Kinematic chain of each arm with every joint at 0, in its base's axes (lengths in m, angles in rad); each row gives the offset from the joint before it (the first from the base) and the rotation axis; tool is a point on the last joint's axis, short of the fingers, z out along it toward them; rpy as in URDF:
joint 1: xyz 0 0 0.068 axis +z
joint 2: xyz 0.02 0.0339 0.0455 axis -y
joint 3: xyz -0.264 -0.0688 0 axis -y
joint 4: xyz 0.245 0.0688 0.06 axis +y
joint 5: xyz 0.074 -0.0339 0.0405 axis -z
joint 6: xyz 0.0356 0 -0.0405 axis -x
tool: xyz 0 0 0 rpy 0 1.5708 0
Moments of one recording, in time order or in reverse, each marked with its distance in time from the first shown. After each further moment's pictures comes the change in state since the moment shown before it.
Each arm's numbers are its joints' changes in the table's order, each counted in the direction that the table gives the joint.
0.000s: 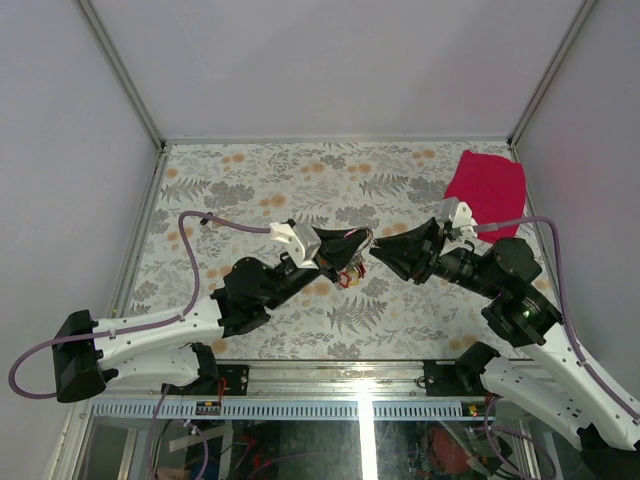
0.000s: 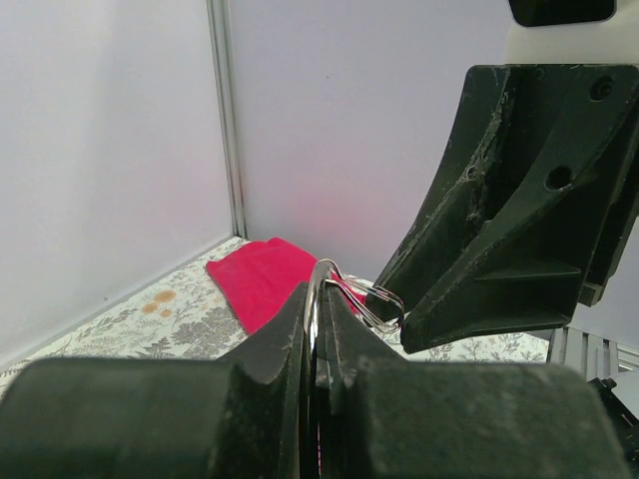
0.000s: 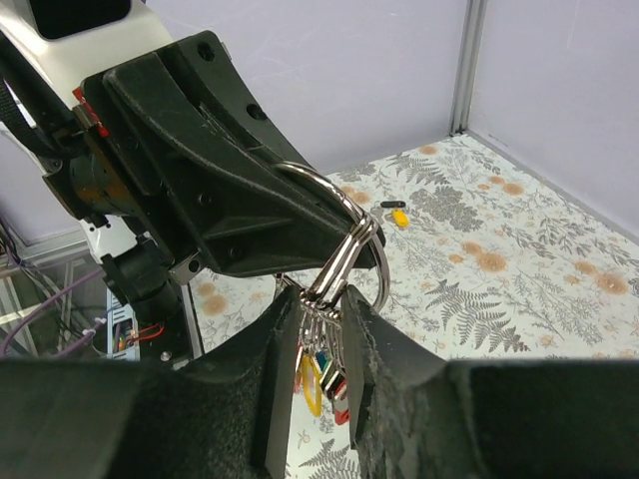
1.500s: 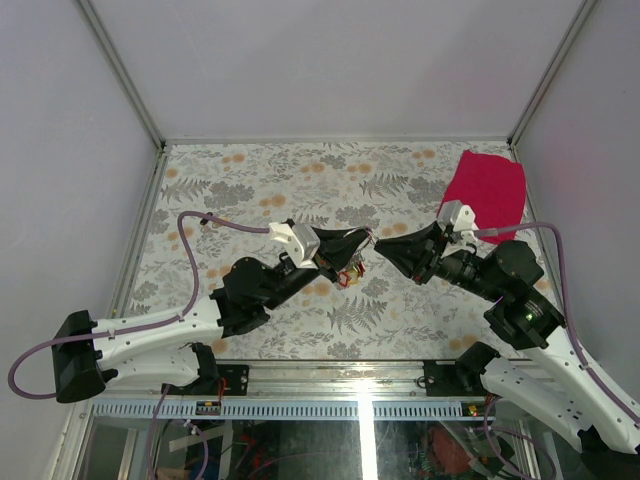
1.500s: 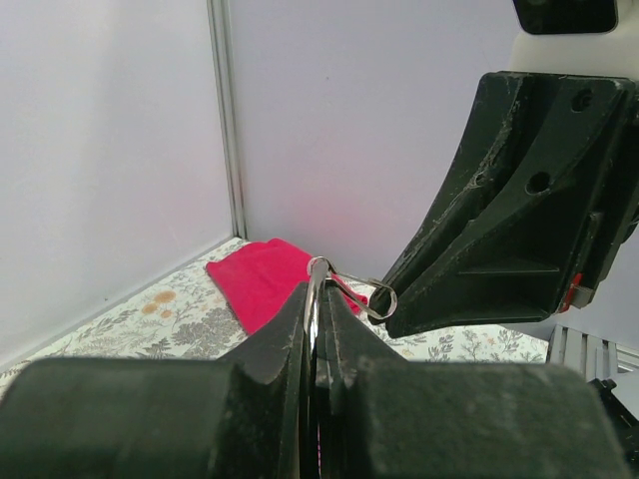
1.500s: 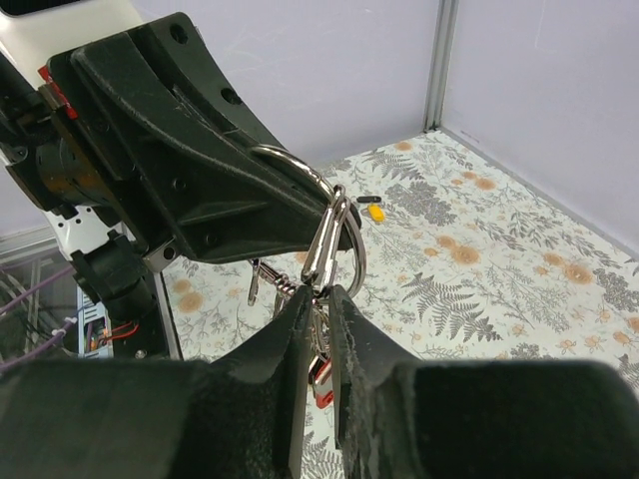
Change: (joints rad) left arm 0.000 0.004 0.000 0.003 0.000 0.001; right arm 0.000 0.021 -0.008 0.032 0.047 0.050
